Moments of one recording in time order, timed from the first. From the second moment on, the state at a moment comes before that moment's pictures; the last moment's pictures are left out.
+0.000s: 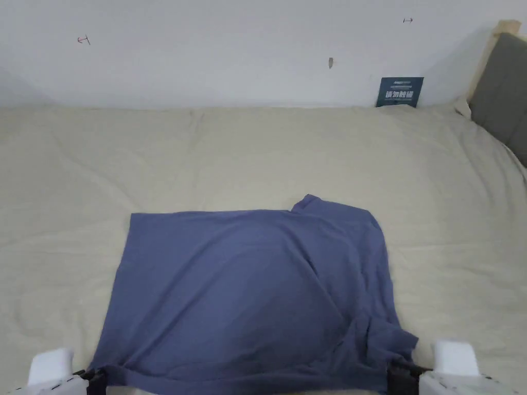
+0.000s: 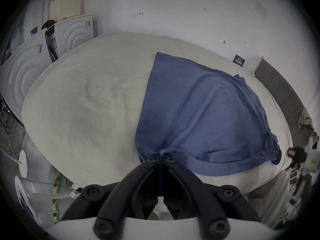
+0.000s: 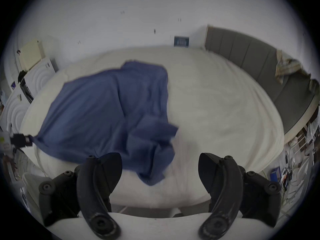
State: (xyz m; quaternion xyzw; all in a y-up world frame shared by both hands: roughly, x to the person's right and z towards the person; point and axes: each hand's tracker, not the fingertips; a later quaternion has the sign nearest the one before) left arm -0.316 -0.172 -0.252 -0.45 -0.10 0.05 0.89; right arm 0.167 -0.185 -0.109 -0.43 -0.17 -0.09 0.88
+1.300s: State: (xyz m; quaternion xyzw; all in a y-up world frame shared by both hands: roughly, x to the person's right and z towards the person) left arm -0.282 -0.159 -0.440 -0.44 -0.08 0.04 0.89; right arm 0.229 -0.169 -0.309 -0.38 -0.16 -0.10 0.91
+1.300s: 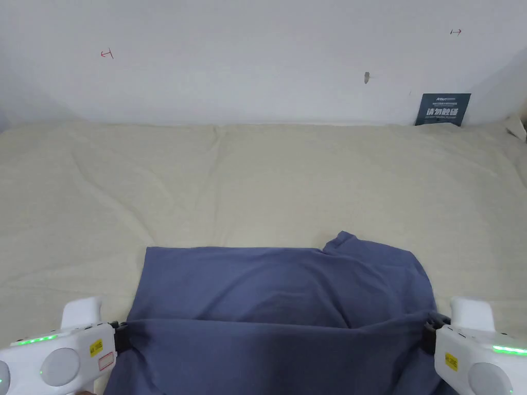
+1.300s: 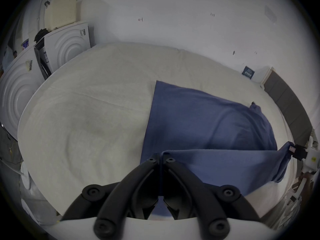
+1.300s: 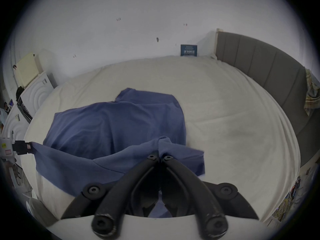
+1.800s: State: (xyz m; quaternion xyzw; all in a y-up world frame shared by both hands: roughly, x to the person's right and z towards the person) left arm -0.267 -0.186 -0.473 -0.49 -0.08 0.05 0.87; right arm 0.244 -0.208 -0.344 -0.45 -0.18 -0.15 0.86
